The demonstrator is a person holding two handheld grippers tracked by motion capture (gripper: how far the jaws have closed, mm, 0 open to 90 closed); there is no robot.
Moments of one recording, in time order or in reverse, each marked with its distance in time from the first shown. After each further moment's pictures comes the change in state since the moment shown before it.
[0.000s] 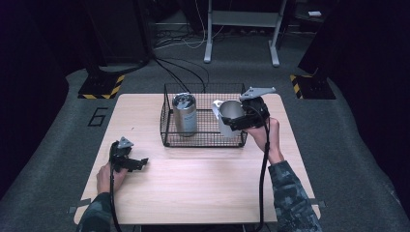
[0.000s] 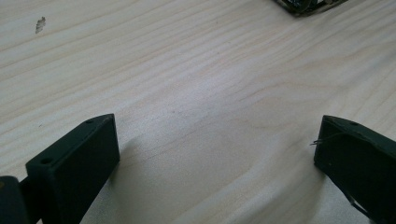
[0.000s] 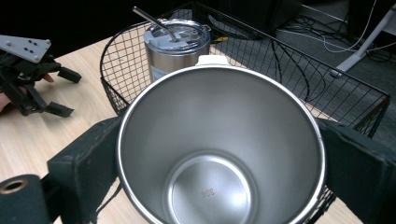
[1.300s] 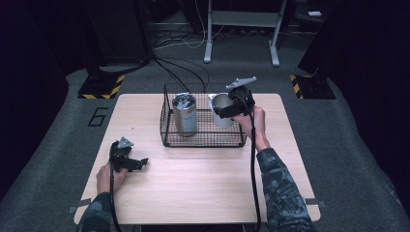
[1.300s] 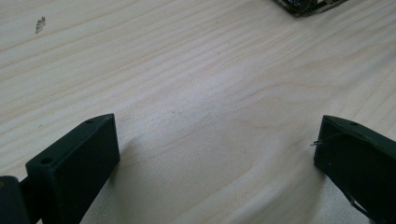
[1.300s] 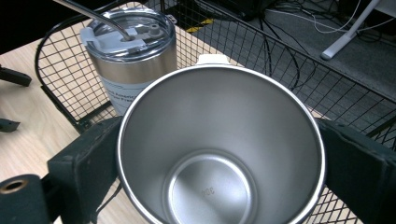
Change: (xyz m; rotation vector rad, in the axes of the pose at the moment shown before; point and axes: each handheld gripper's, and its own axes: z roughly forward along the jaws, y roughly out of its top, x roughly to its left) left arm 0.000 0.000 0.000 -0.001 0.000 0.002; right arm -0.022 0.018 0.063 0.076 -0.054 0.023
